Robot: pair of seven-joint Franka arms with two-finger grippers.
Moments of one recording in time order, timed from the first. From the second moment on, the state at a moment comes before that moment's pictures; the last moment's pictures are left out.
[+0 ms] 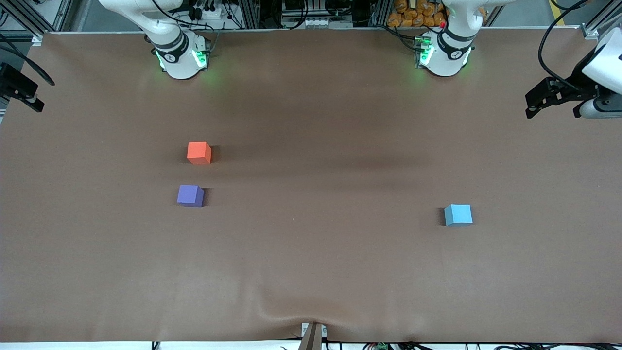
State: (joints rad) left arm 0.07 -0.07 -0.16 -1.60 0.04 1.55 -0.08; right arm 0.04 -0.07 -0.09 -1.47 -0.01 1.48 -0.07
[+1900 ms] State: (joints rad) left arm 0.05 0.27 -0.18 -1.78 0.04 2.02 -0.08; right arm 0.04 -0.07 -0.09 -1.47 -0.01 1.49 -0.07
